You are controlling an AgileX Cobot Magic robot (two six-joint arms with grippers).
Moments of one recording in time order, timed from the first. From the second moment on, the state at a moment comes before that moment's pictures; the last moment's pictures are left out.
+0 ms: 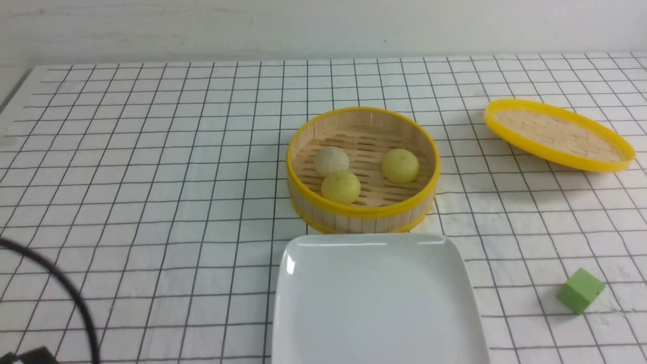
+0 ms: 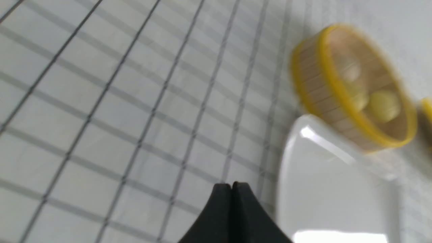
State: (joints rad) right arm 0.03 0.46 -0.51 -0.04 0.75 0.41; left arm 0.01 0.31 -0.45 -0.22 0.93 -0.50
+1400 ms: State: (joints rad) right arm 0.41 2.10 -1.68 0.12 0.60 -0.05; left arm 0.01 0.88 -0.53 -0.19 1.01 -0.23
